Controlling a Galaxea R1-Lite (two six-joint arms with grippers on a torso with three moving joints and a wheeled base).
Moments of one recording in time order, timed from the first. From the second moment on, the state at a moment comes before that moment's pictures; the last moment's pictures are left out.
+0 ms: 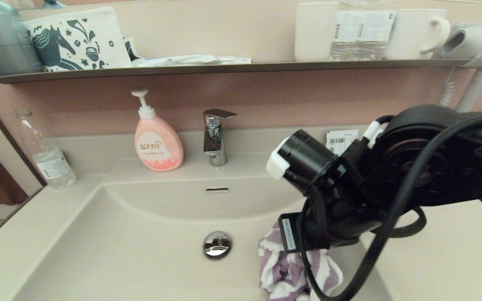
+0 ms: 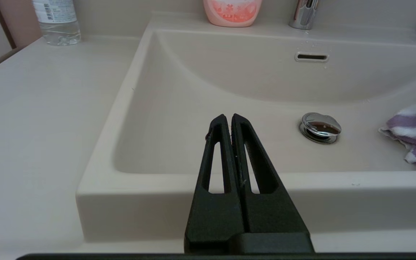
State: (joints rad) left arm 0.01 0.00 0.00 -0.06 -0.01 -0.07; right arm 0.89 1.96 -1.69 0.86 -0.21 0.67
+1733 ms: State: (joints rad) left arm 0.01 0.00 0.00 -0.06 -0.01 -0.07; right arm 1.05 2.52 -1.97 0.16 0.10 0.67
